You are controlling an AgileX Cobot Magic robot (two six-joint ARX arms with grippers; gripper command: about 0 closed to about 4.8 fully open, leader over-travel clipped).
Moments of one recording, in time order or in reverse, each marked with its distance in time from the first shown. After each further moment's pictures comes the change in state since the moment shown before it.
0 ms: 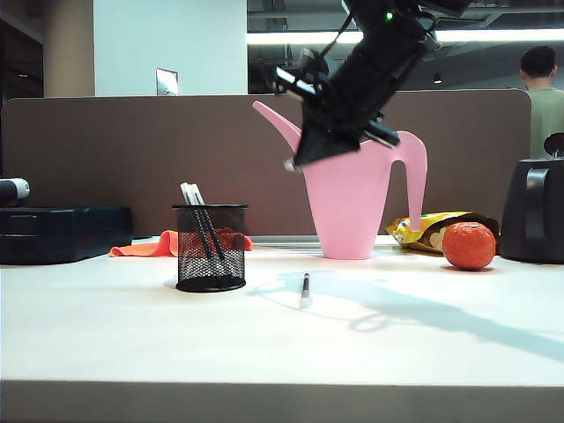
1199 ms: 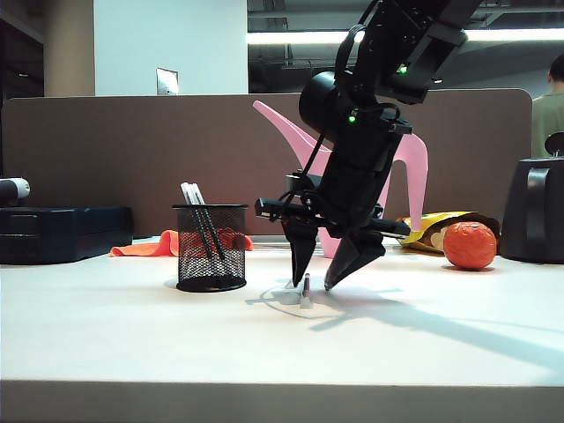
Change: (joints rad) left arm 0.000 0.000 0.000 0.000 -0.003 0.000; right arm 0.070 0.208 -0.001 -0.183 0.156 0.025
